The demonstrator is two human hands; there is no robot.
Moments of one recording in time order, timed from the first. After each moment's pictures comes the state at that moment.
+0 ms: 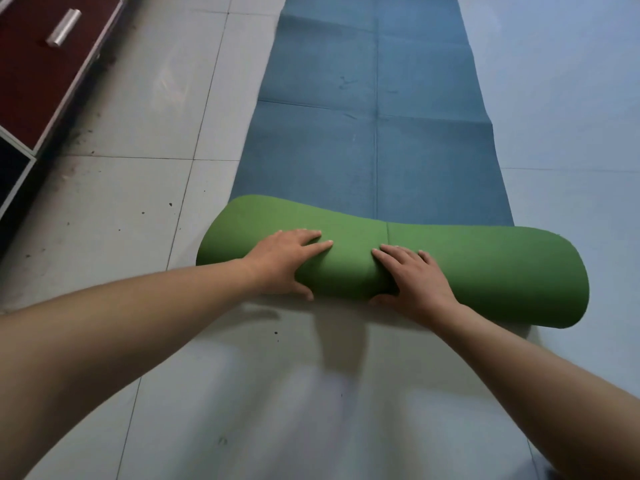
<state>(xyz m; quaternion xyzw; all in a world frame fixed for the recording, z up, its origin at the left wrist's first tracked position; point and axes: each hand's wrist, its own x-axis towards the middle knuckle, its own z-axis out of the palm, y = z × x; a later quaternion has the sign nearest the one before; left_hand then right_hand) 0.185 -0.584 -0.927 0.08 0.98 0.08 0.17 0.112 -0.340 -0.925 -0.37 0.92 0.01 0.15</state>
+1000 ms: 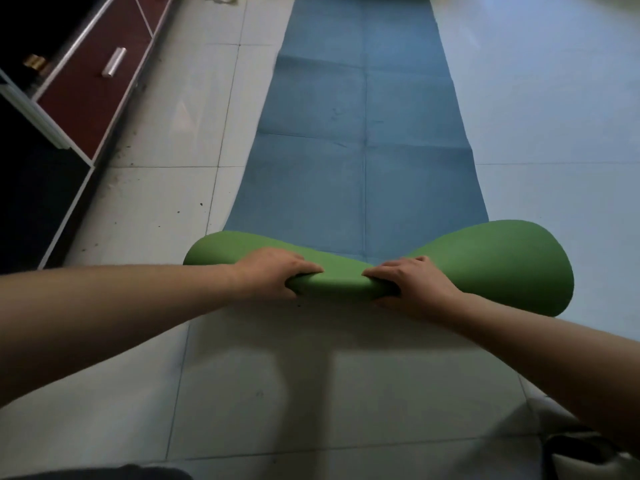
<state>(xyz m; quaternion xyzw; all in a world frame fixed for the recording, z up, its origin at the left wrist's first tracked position) 0.274 -0.585 -0.858 0.12 0.97 0.07 0.22 0.190 -0.339 -0.863 -0.43 0.89 -0.04 0.16</state>
